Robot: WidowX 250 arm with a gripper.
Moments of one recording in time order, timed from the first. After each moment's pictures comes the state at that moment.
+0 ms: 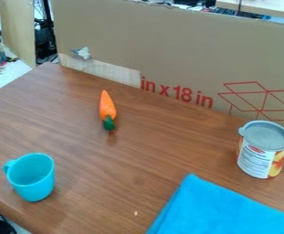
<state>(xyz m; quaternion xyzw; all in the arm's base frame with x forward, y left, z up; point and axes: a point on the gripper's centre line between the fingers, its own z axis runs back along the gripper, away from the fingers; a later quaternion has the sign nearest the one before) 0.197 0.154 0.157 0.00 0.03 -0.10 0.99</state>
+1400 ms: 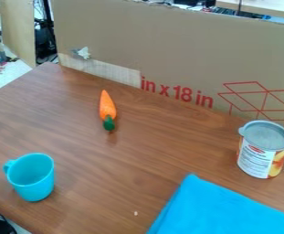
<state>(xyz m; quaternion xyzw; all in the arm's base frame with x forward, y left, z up) 0.208 0.250 0.117 0.06 0.07 0.01 1.00</state>
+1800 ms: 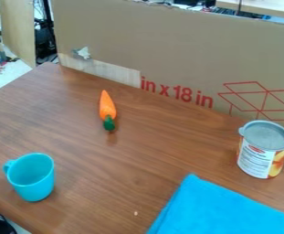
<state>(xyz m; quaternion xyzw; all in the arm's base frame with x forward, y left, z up) 0.209 0.252 0.105 0.06 0.09 0.00 0.99</state>
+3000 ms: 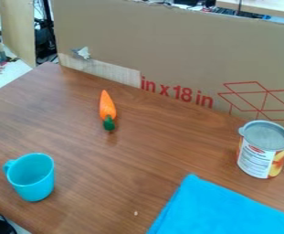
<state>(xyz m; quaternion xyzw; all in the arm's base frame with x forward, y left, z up) 0.222 0.255 0.081 0.03 0.09 0.01 1.00</state>
